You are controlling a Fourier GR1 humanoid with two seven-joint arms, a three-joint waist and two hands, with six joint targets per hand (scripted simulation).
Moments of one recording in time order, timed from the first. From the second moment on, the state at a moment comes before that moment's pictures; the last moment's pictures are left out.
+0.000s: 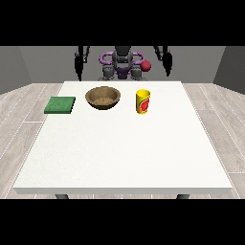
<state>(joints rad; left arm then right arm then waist) -0.04 0.06 0.02 -1.59 0.00 0.02 0.01 0.03 -0.10 -0.02 -1.56 -0.02 0.03 0.02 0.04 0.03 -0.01</state>
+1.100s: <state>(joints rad) -0.14 0.01 -0.08 -1.45 0.02 0.21 -0.32 -0.02 -0.16 -0.18 -1.36 -0.17 0.24 -0.40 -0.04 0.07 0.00</state>
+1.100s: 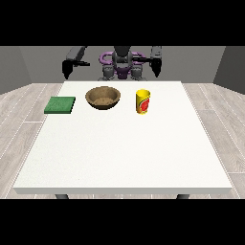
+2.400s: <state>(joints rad) -0.60 0.12 0.21 -0.85 0.09 0.19 -0.70 -0.32 -0.22 -0.23 -1.00 -0.15 0.33 -0.75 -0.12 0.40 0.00</state>
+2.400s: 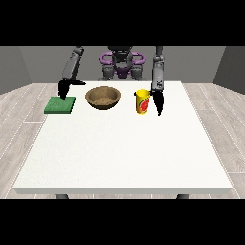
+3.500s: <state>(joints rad) -0.58 0.17 0.16 -0.93 -0.17 0.63 -0.61 -0.44 -0.34 -0.22 -0.93 -0.18 0.40 -0.66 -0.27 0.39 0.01</state>
